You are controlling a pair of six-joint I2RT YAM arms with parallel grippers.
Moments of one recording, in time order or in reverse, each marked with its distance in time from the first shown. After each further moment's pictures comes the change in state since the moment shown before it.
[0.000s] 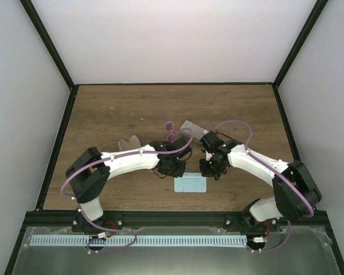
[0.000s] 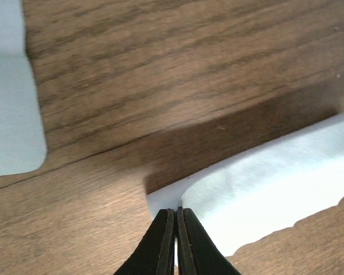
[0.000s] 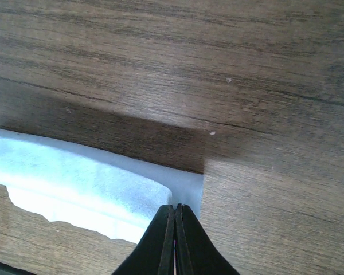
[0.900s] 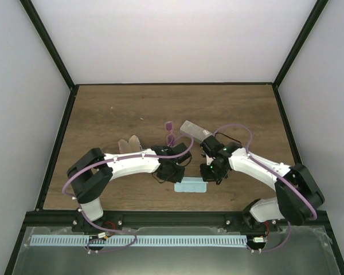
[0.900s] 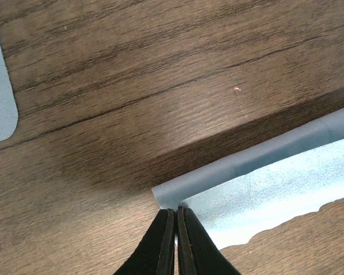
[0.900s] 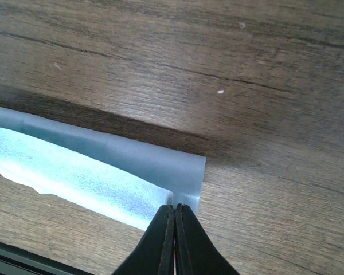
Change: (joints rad) left arm -0.036 0.015 -0.047 0.014 0.019 -0.016; right arm 0.027 -0.035 -0.043 -0.024 -0.025 0.000
